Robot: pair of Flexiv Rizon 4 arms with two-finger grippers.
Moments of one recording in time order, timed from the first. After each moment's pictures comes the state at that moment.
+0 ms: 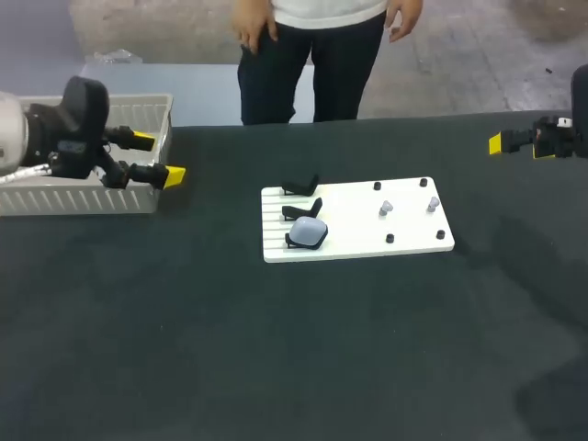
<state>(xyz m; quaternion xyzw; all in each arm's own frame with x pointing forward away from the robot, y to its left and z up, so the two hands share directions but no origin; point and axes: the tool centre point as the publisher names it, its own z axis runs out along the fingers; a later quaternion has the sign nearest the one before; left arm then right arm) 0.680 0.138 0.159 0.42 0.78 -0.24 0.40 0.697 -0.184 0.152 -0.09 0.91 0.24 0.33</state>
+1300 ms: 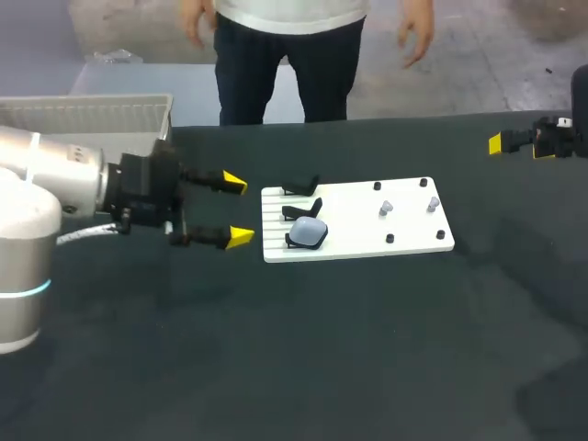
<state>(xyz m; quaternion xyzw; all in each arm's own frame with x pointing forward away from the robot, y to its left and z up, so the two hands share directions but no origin) 0.639 0.030 0.095 0.56 0.63 -0.33 0.42 0.697 -0.184 0.152 -0.09 0.91 0.24 0.33</state>
